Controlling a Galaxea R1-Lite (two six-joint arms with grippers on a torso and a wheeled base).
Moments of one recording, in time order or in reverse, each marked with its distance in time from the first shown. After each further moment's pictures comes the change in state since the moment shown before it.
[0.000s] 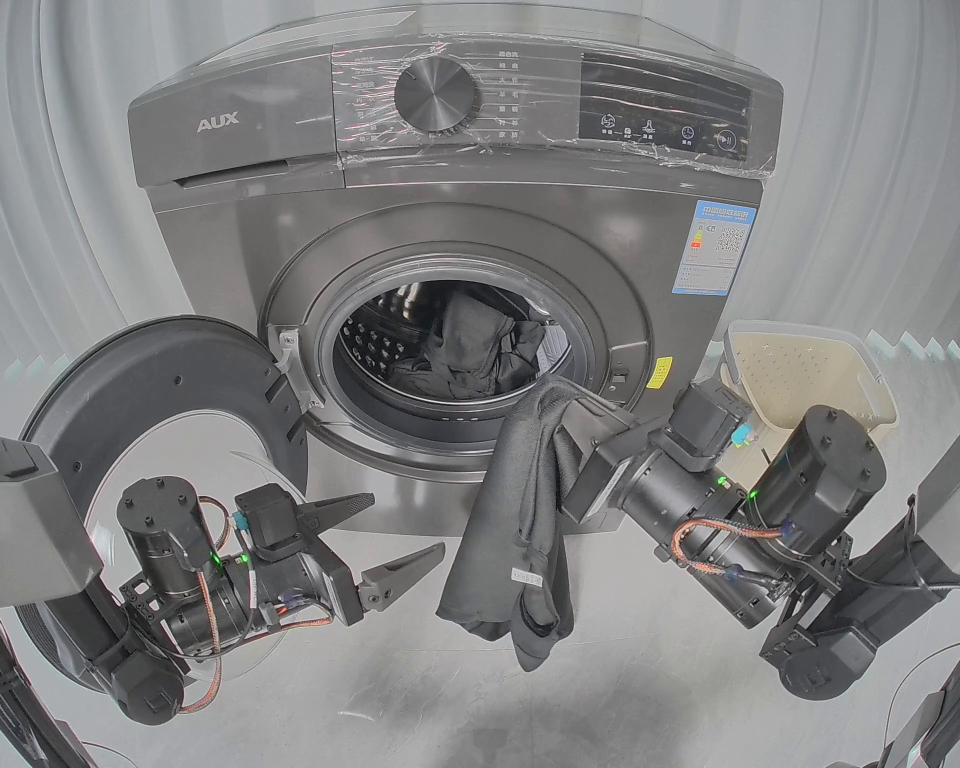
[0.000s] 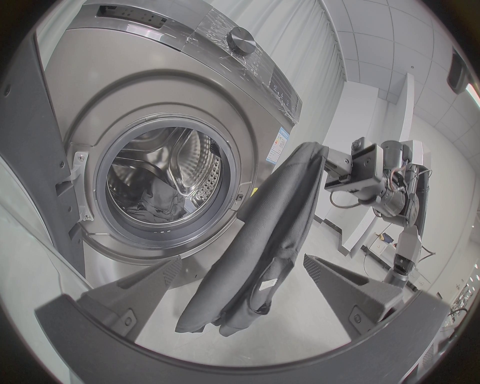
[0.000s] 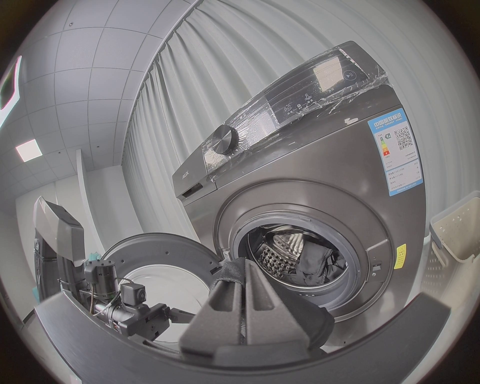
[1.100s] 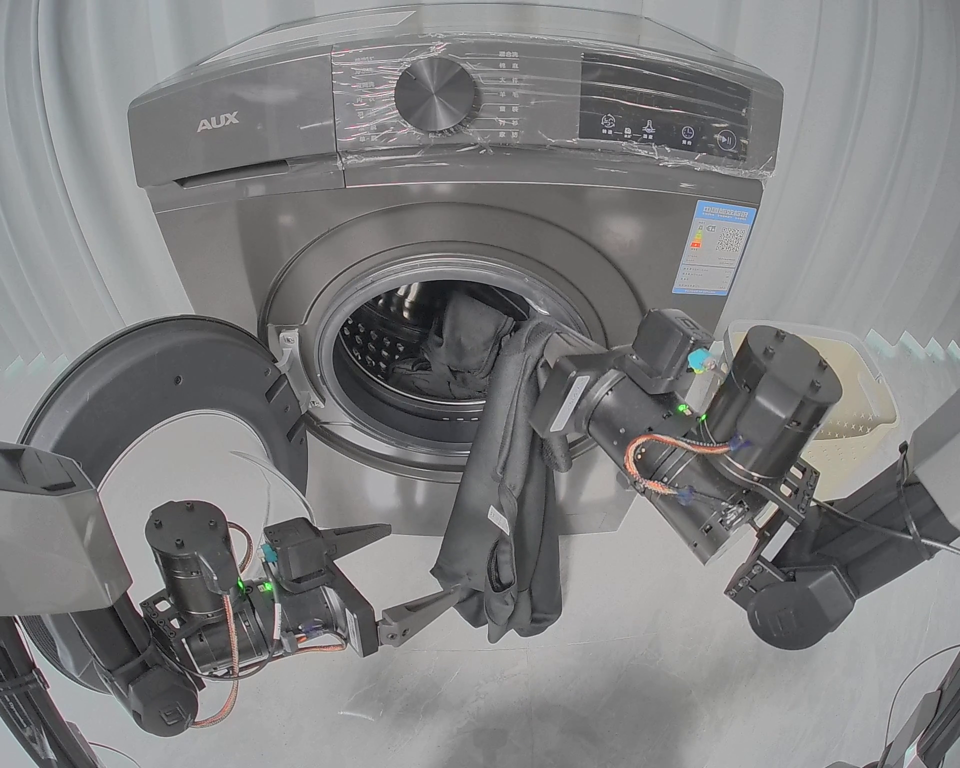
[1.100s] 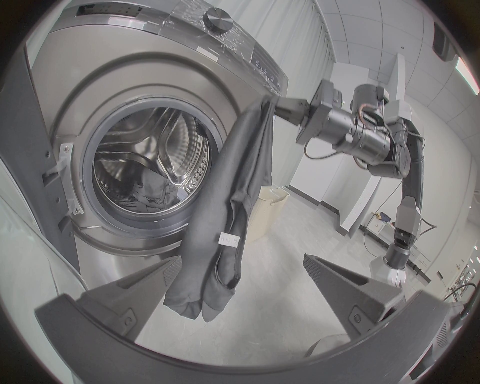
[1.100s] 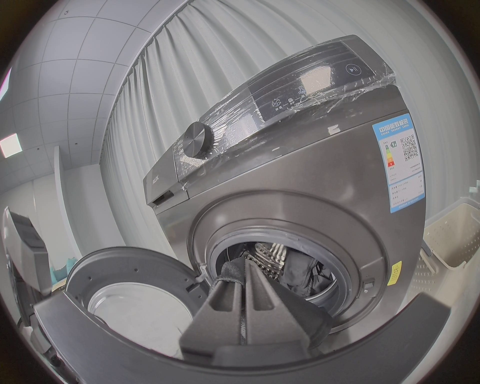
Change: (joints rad) left arm -0.037 0.064 0.027 -0.002 0.000 0.107; right arm -0.021 0.038 -0.262 0.227 -0.123 -0.003
